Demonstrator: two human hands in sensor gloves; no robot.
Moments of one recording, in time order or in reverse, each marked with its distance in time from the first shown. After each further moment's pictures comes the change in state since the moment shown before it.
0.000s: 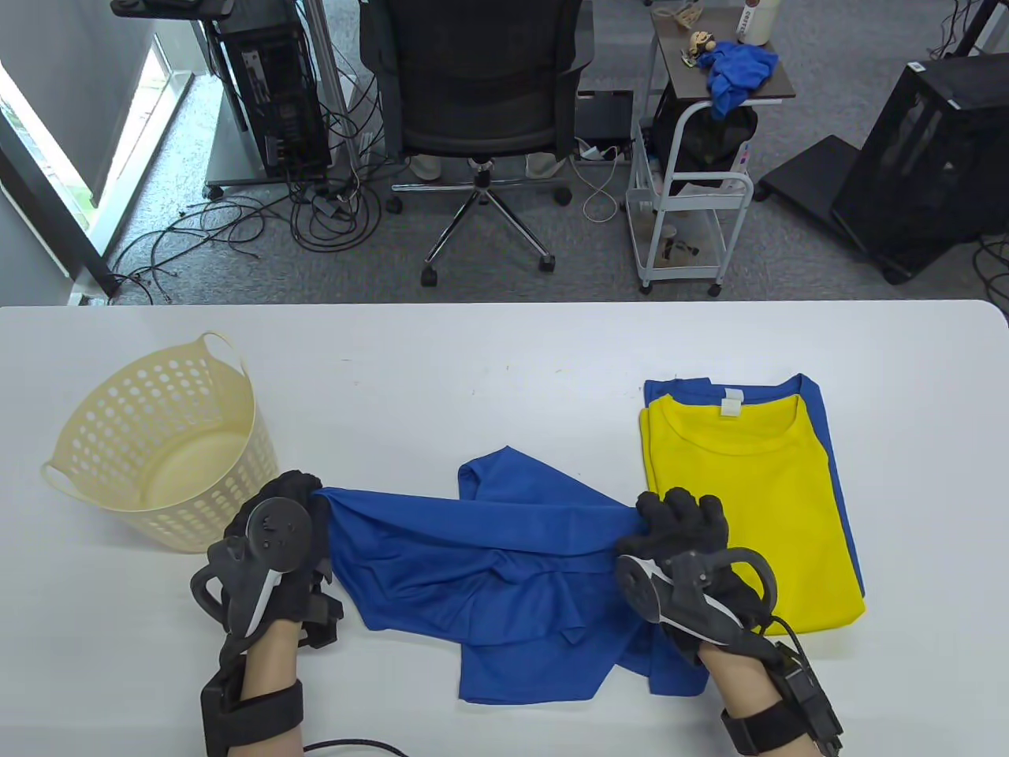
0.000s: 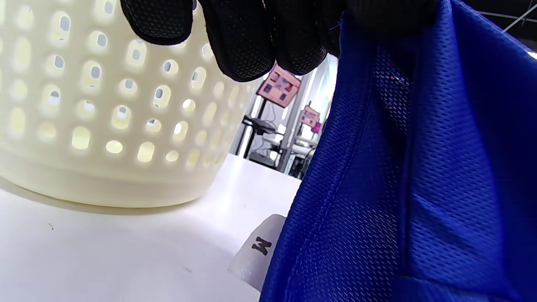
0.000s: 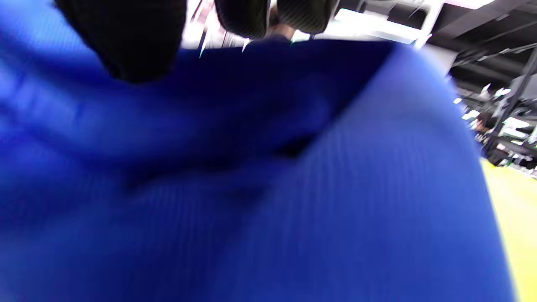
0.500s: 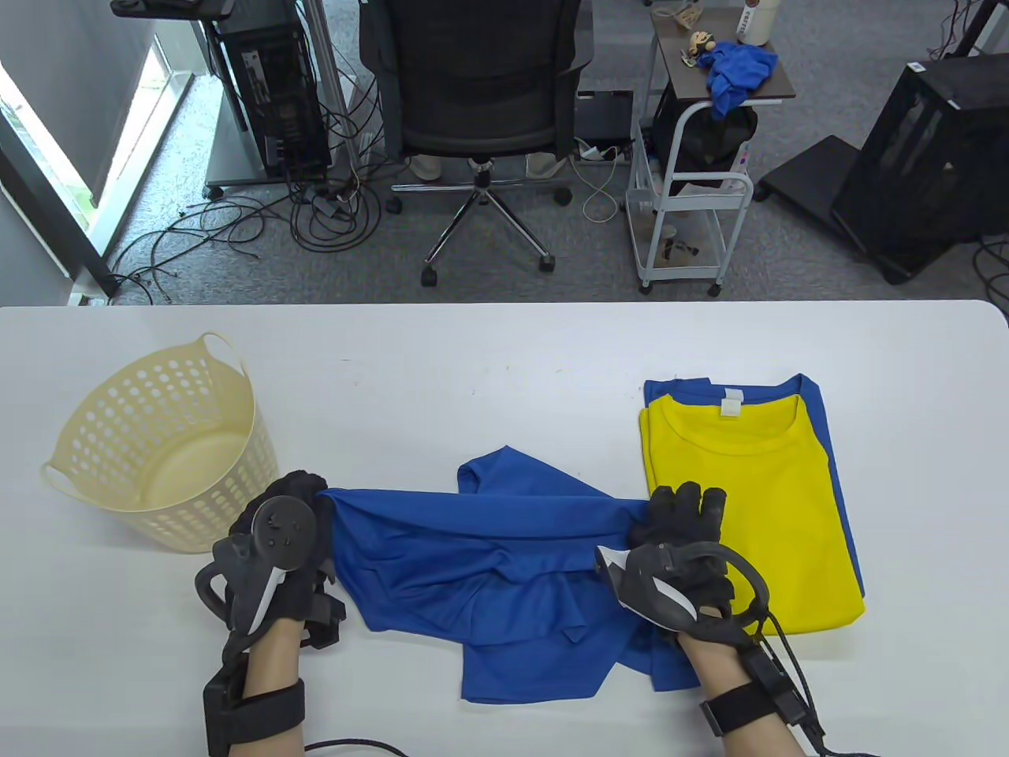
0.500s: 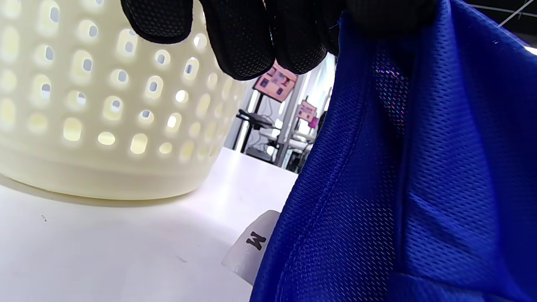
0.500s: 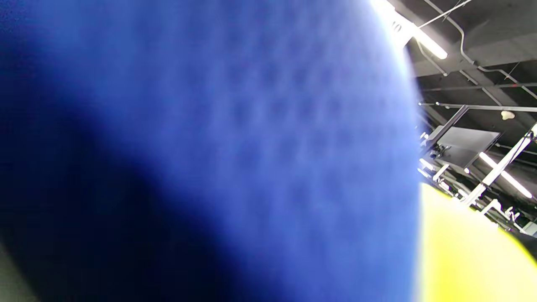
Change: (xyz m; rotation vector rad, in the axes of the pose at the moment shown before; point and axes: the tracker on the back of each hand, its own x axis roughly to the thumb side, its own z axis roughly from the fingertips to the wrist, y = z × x) left_hand 0.003 -0.002 -0.001 -0.019 -0.012 0.002; right_hand 0.009 0.021 -0.019 -0.044 0.145 0.268
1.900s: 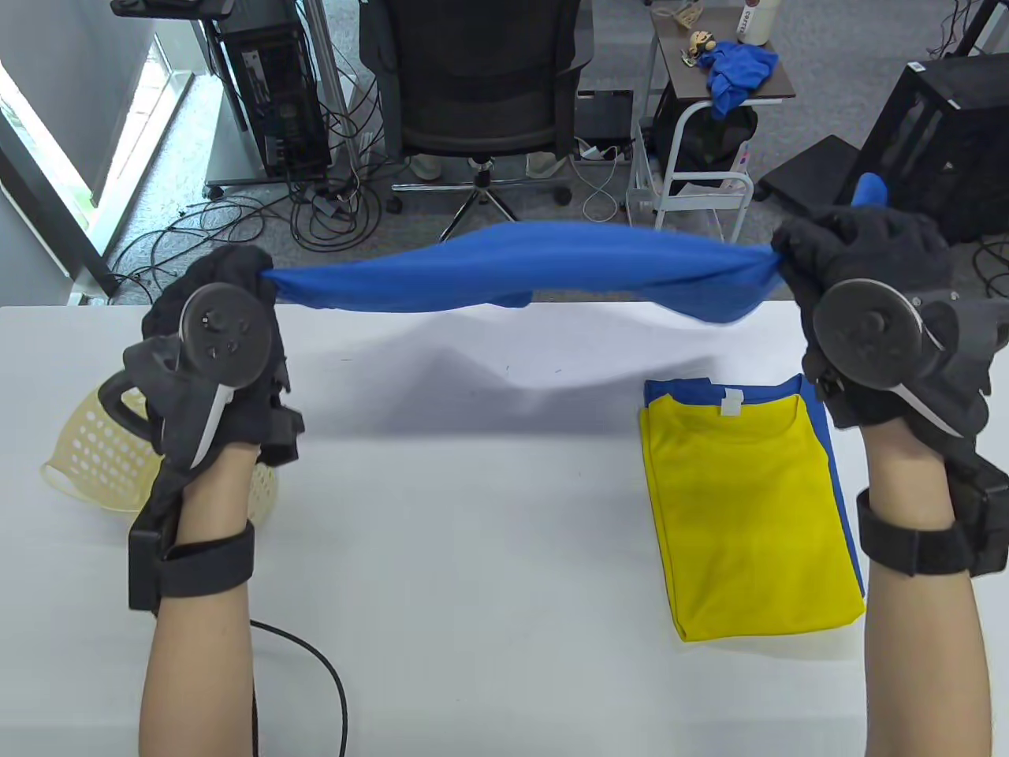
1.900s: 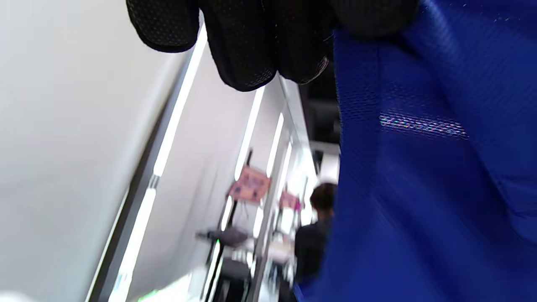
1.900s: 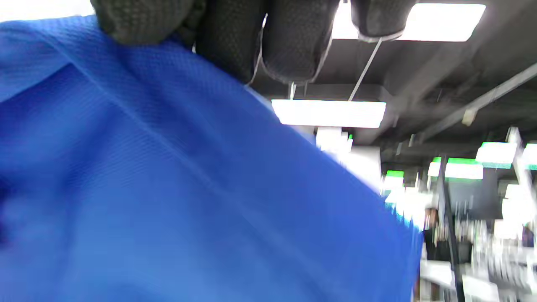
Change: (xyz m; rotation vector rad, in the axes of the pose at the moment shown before) left_hand 0.083 0.199 -0.058 0.254 -0.079 -0.082; right_hand -0.260 -0.224 -0.041 -0.396 0.112 -0.576
